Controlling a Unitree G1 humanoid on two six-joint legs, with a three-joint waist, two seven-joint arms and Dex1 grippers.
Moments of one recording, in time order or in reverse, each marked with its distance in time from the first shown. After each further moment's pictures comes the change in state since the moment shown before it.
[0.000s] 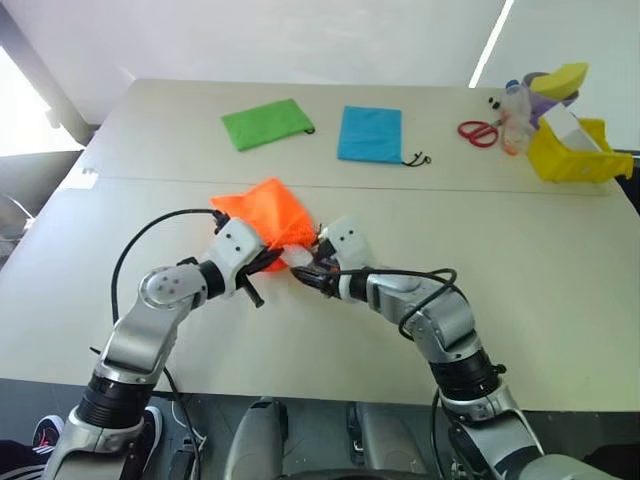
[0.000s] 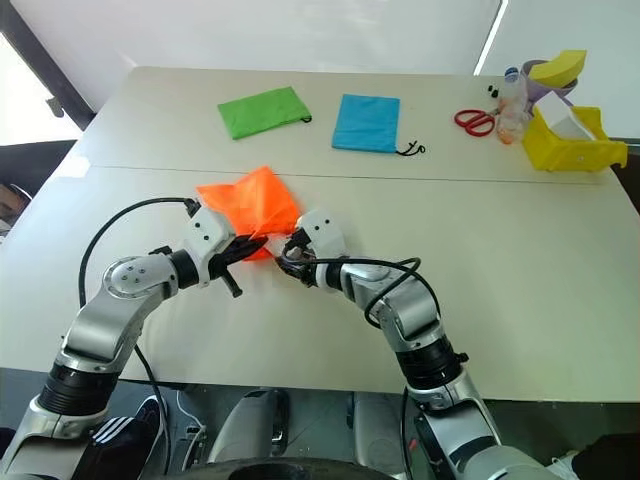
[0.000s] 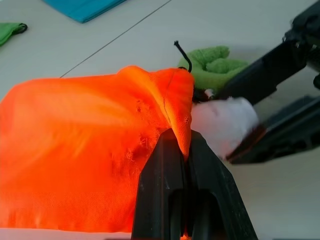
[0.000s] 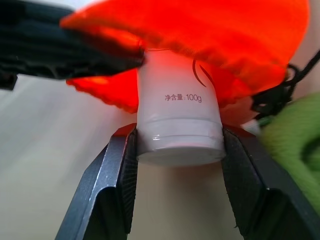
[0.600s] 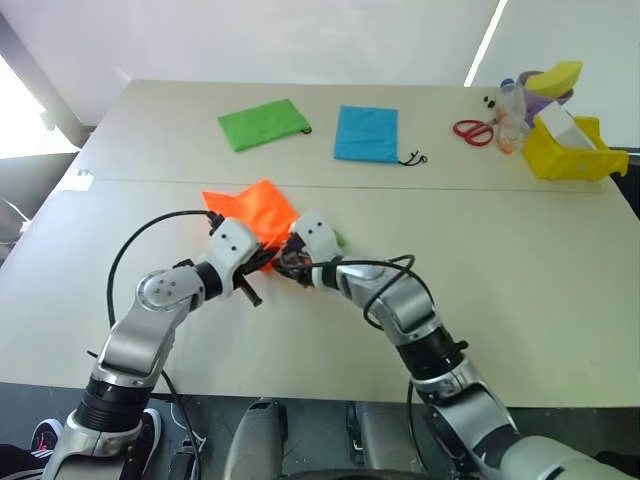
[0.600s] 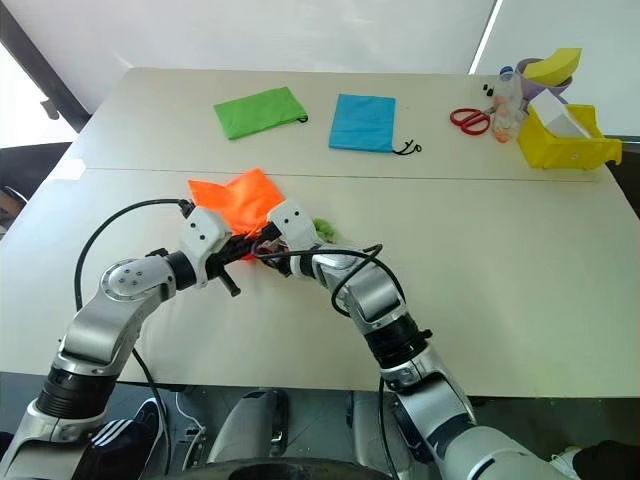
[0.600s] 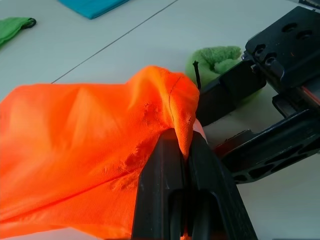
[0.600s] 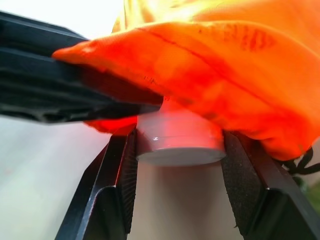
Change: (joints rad) left arm 0.014 0.001 0.016 0.001 -0.009 0.007 0.029; right arm -0.118 0.132 0.028 0.229 -0.125 -0.121 -0.001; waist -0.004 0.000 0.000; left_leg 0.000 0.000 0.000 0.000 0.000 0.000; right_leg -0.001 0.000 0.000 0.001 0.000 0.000
